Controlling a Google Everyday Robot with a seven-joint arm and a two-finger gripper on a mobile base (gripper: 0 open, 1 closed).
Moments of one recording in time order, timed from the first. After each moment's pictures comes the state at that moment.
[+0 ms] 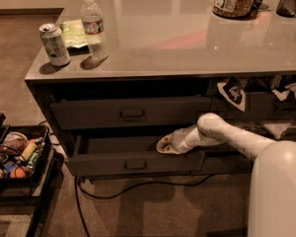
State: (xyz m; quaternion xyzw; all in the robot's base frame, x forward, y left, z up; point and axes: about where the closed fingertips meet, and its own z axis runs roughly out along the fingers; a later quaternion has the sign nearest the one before) arm 0.658 -0.074 0.447 -0.73 0.56 0.17 0.36
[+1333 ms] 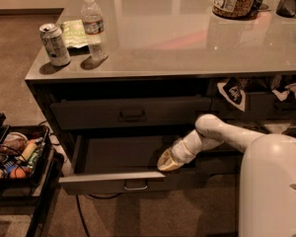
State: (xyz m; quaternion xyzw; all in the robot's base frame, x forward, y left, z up) arm 0.577 -0.071 0.439 -0.72 0.57 0.30 0.24
